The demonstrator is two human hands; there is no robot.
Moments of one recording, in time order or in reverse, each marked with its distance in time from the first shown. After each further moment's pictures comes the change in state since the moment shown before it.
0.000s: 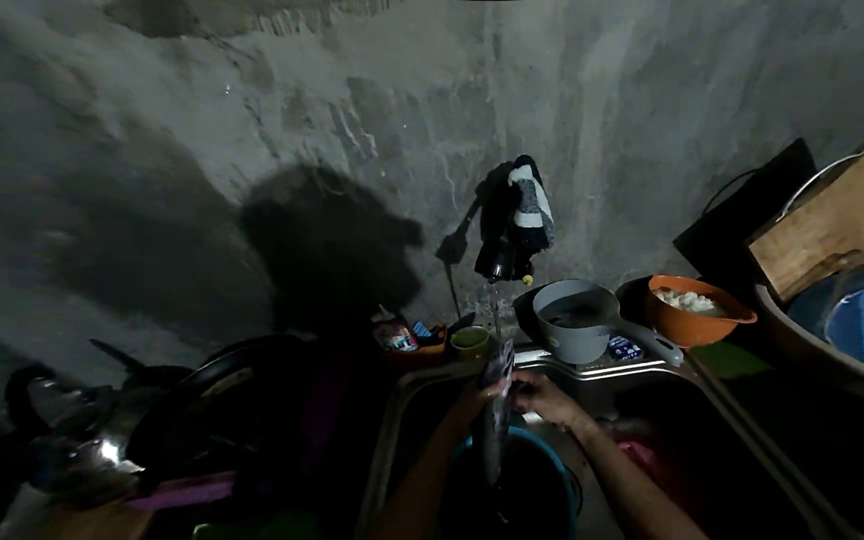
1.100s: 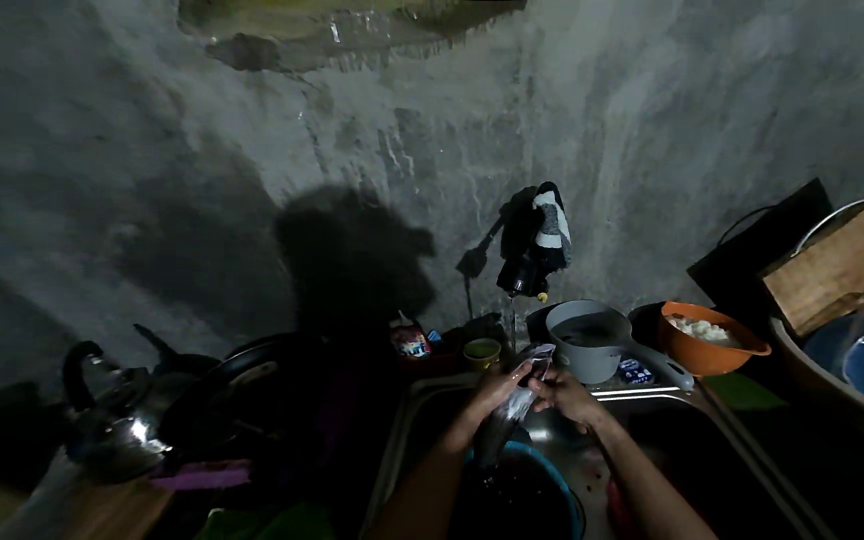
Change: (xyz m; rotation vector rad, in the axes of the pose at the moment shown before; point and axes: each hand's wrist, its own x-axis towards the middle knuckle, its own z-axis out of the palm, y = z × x) left_hand 0.002 0.060 0.021 0.265 0.074 0.092; right_hand -0.012 -0.043 -0.017 0.116 0.087 -0.010
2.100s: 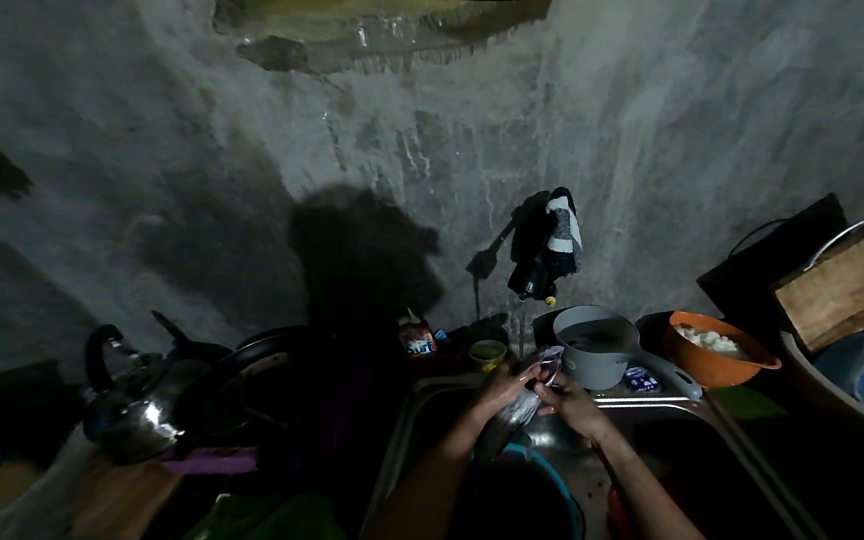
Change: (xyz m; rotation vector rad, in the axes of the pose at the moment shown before) left_hand -0.001 0.004 -0.002 0.073 -0.022 -0.026; right_hand -0.013 -0.002 0.010 0.014 0.072 -0.024
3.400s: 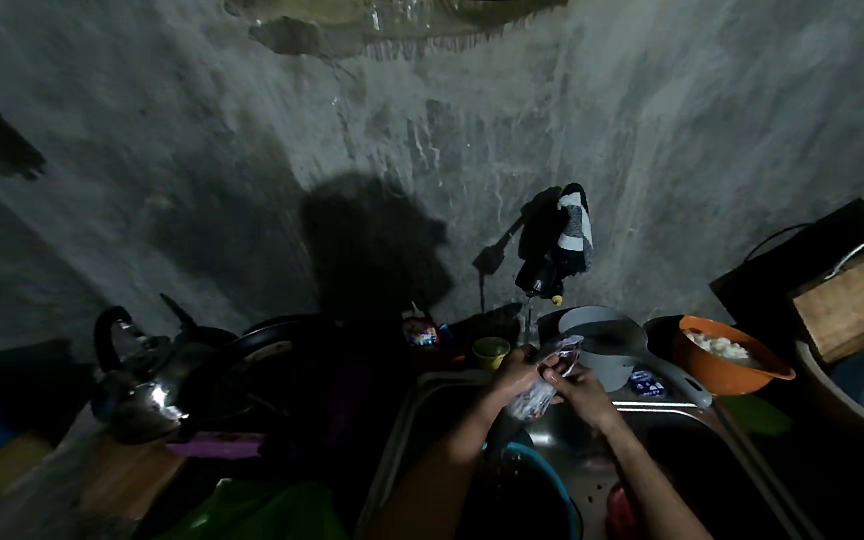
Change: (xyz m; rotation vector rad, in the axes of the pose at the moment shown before) left_hand 0.017 0.012 0.010 -0.088 0.017 0.031; right_hand 0.010 -0.004 -0.009 0.010 0.121 -0.099
